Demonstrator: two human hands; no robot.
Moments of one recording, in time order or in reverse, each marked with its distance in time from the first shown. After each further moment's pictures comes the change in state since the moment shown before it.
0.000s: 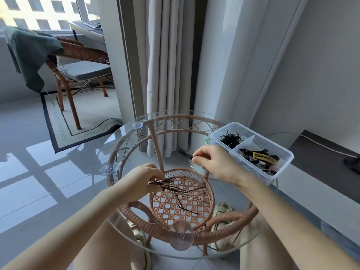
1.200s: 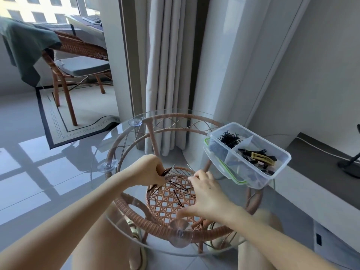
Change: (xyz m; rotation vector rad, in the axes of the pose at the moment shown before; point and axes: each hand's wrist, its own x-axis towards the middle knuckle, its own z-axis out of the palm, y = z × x) left_hand 0.021 0.016 -0.011 -0.117 -0.100 -0.258; right_hand -0.041 0.011 0.054 -0.610 -0.245 0.082
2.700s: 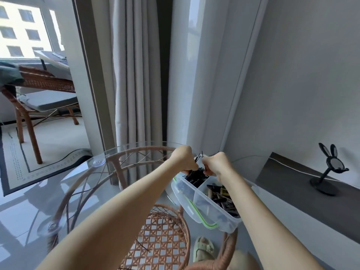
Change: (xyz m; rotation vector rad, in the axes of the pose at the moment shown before) left_hand 0.150 0.171 -0.020 -0.035 0.099 0.046; right_hand 0.111 0.143 -0.103 1.035 0.507 0.566
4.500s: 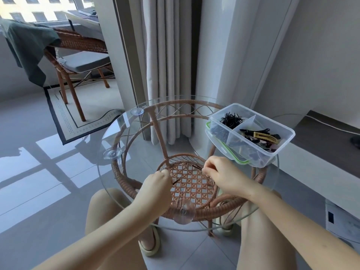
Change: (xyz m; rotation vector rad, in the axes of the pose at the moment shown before) left_hand -0.225 -0.129 0.051 0.221 0.042 -0.085; right_hand -0.178 0.065 0.031 -0.553 -0.478 -0.493
